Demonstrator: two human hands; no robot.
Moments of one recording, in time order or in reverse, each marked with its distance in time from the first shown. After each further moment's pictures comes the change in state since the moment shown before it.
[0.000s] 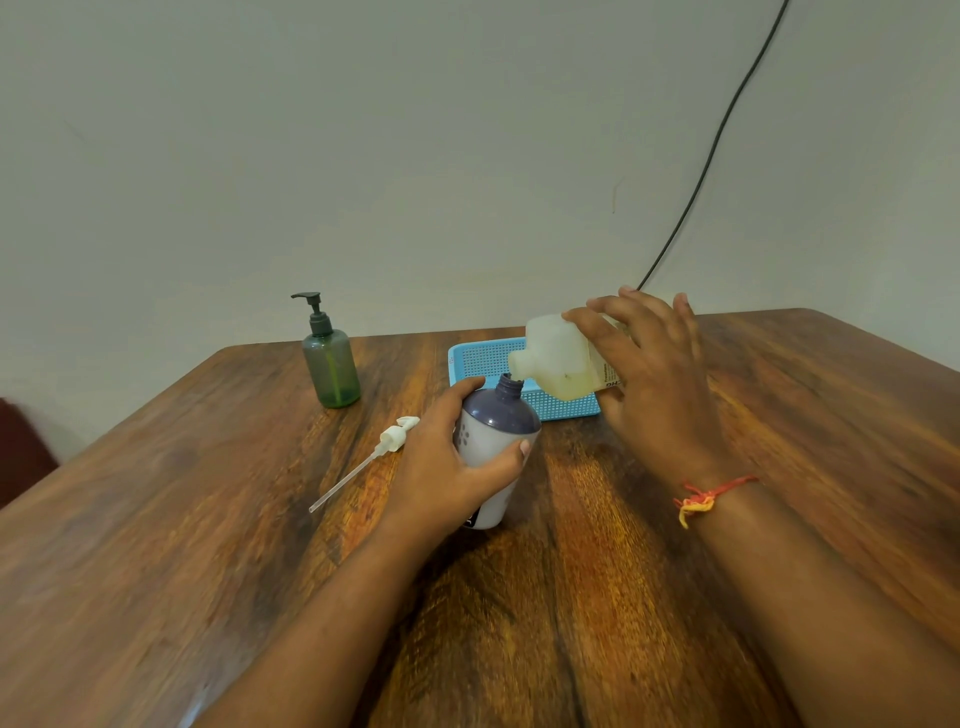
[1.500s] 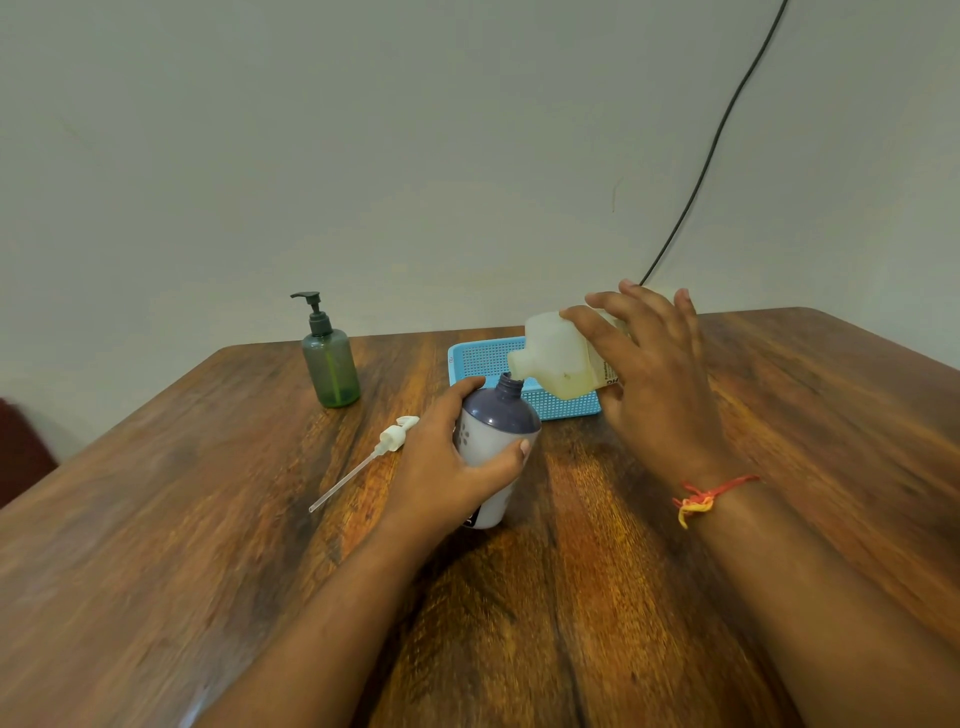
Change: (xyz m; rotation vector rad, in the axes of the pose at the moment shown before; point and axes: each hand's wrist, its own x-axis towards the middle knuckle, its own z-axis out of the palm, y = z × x) left_hand 0.000 0.000 0.000 -0.009 -0.008 -0.010; right_hand 0.001 0.000 -0.001 -0.010 0.019 -0.022
